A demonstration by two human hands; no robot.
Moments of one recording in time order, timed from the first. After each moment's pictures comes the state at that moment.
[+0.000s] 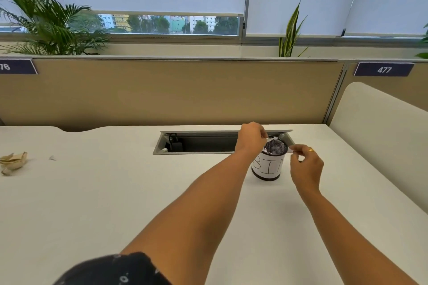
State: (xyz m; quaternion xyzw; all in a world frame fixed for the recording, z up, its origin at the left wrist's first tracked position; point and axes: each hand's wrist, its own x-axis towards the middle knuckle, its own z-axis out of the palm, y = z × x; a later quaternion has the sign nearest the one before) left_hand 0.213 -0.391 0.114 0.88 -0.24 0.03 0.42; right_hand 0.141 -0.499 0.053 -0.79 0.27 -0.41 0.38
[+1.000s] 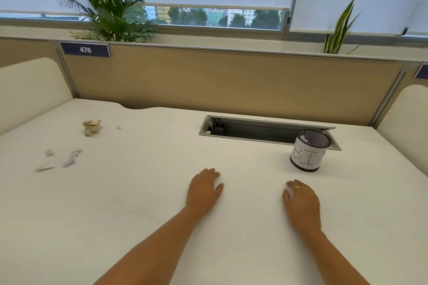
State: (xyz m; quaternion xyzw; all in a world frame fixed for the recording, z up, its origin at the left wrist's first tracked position) left_hand 0.147 -0.168 -0.027 0.95 -0.12 0.03 0.28; right_hand 0.082 -0.403 -0.022 -0.94 0.19 -0.16 0.21
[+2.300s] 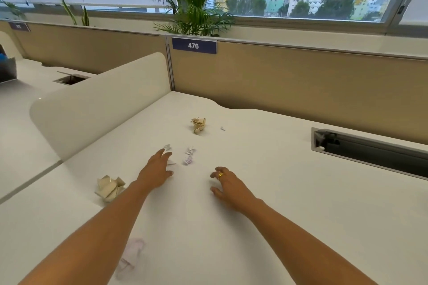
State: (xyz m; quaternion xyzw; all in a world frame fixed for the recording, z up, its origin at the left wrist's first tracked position) left_hand 0.196 0.260 0.015 0.98 0.07 -0.02 0.18; right_hand 0.193 0.026 0.009 -0.93 -0.26 0.10 0.23
